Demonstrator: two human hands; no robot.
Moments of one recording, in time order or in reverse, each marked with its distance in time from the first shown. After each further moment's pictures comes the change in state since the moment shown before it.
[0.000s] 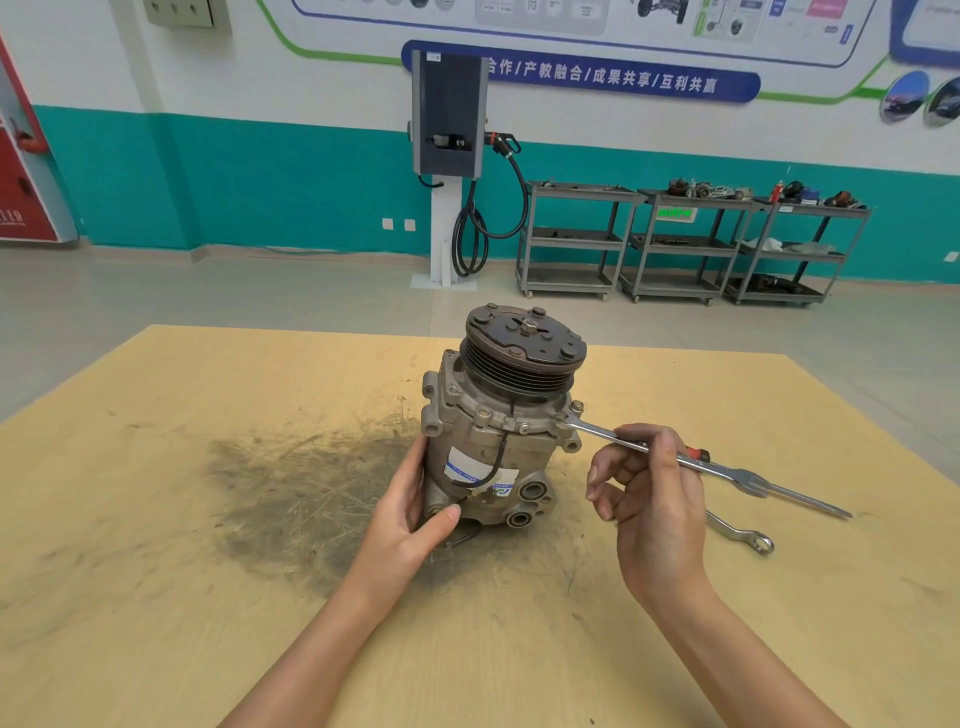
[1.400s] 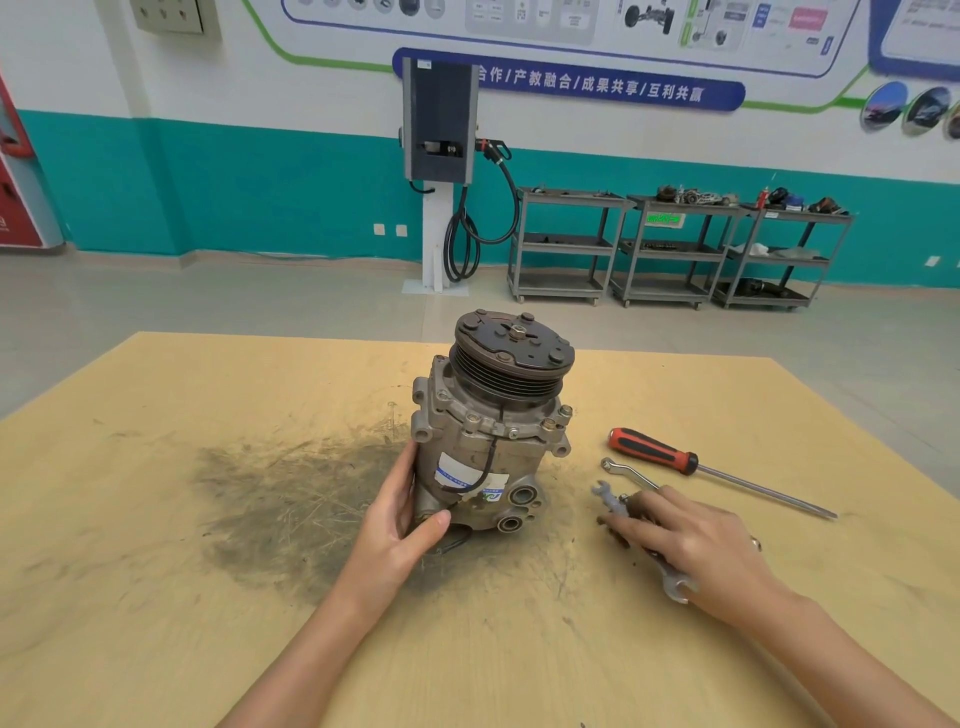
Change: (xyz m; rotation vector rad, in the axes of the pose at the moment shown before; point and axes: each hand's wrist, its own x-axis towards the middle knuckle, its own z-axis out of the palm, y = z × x) left_hand 0.001 -0.003 0.000 -0.023 0.006 0.025; right_hand 0.018 -0.010 -0.109 -1.737 -0.792 -0.691
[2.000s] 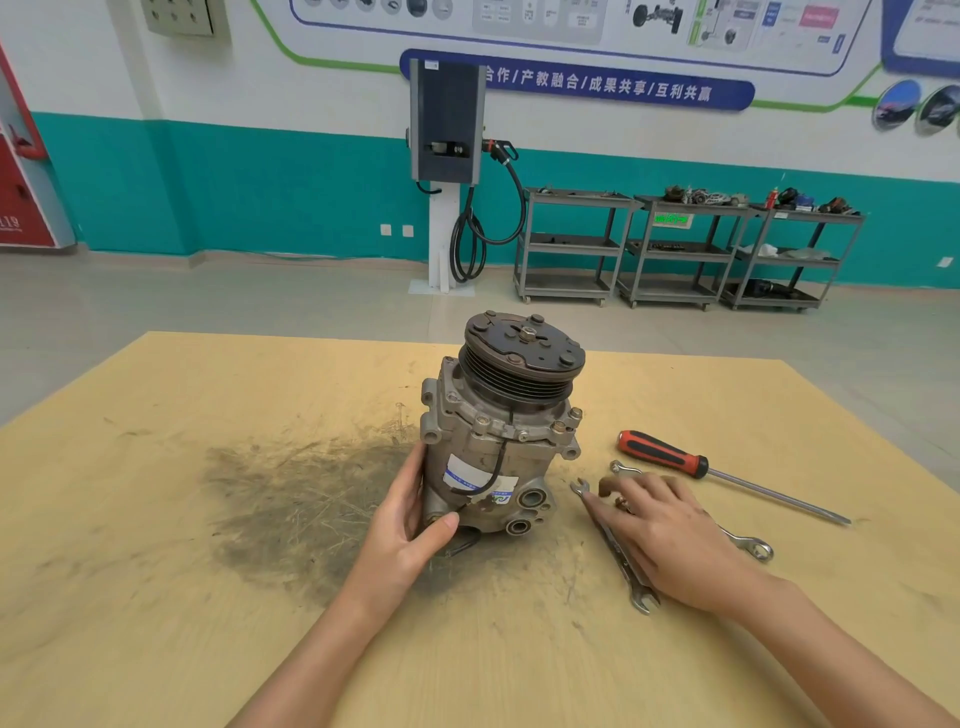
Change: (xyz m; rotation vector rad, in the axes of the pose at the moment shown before) left_hand -0.001 0.005 0.002 -0.038 -0.009 -0.007; right_hand 0.023 -0.002 0.028 -0.033 -0.010 0.000
